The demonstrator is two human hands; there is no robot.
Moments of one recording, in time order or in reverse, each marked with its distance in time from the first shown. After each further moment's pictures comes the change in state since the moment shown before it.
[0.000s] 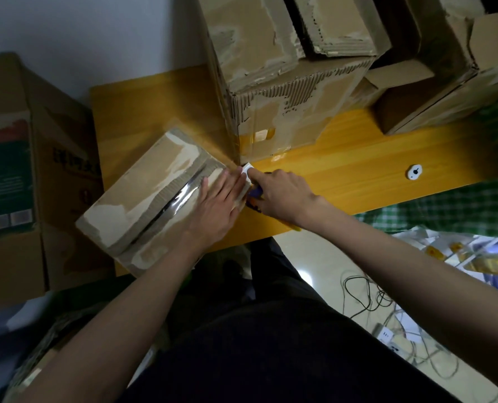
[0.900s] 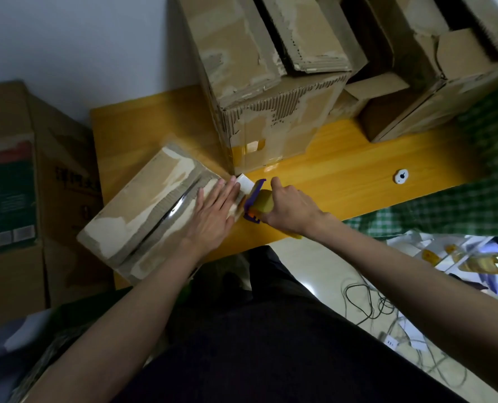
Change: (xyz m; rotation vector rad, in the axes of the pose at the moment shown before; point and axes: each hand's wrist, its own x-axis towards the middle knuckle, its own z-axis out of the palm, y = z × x) left_hand -0.003 0.005 -0.008 0.051 -0.062 -0.016; right_hand -0.020 0.018 0.013 0.248 -0.078 0.276
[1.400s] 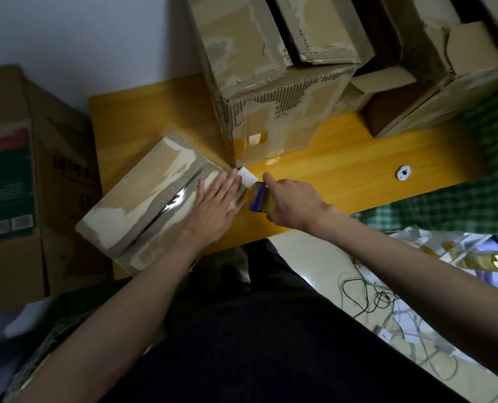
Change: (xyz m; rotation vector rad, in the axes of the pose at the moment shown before) left_hand -0.001 0.003 -0.005 -0.001 0.006 0.000; right_hand -0.010 -0.006 -0.015 -0.293 0.027 -0.186
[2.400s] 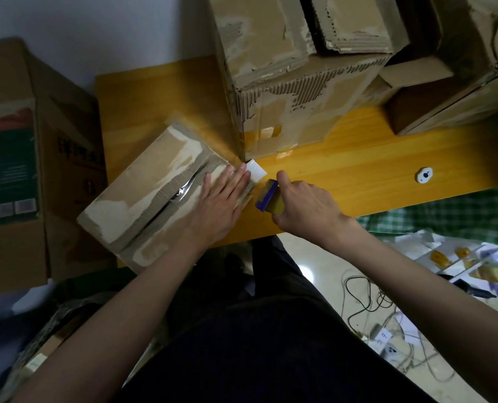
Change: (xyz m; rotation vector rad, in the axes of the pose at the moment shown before) left_hand 0.001 -0.001 0.010 0.000 0.086 -0.006; right_hand -0.005 -0.003 -0.009 0.102 0.007 0.003
